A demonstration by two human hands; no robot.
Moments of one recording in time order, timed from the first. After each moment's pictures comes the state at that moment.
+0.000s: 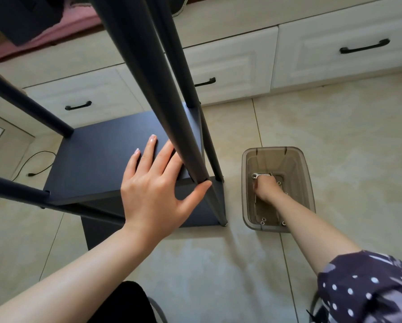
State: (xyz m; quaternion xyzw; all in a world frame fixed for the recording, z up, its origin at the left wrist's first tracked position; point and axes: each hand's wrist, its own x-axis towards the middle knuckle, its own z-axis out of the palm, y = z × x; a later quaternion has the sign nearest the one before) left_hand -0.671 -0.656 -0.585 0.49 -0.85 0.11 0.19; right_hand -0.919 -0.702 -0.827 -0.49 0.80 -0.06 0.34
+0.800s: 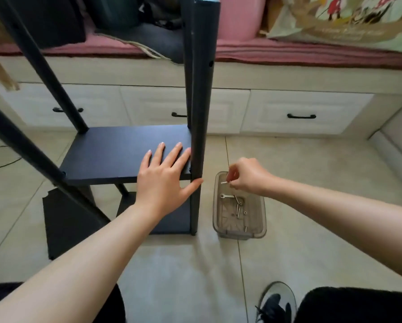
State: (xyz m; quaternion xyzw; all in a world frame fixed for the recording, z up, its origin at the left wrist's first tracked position) left_hand -0.673 -0.656 -0.580 0.52 -0.84 0.04 0.13; right_hand -0.901 -0.646 -0.570 -0.65 0.71 -0.08 0.25
